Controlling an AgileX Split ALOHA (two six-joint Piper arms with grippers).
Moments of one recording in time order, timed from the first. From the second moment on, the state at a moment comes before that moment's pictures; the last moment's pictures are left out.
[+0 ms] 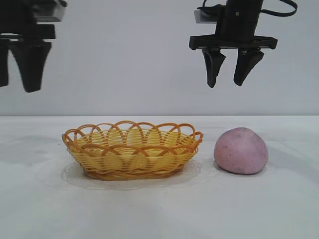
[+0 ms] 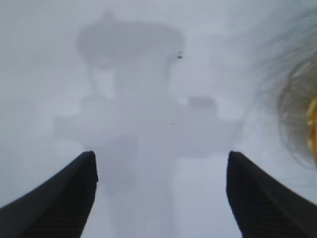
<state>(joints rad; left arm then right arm) -0.05 1.84 -1.36 0.04 1.02 0.13 0.36 2.13 -1.75 -0.04 0.88 0.06</state>
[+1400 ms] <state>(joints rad) -0.04 0.48 -0.51 -0.09 1.01 0.13 0.36 2.13 -1.75 -0.04 0.87 0.06</state>
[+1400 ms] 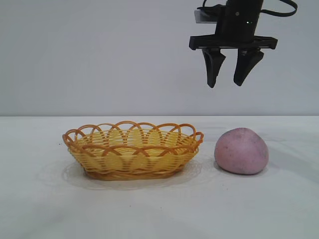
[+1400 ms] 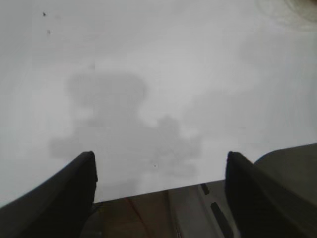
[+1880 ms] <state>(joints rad) -0.04 0.10 -0.50 -0.09 1.10 0.13 0.36 2.12 -1.75 -0.04 0.87 0.06</state>
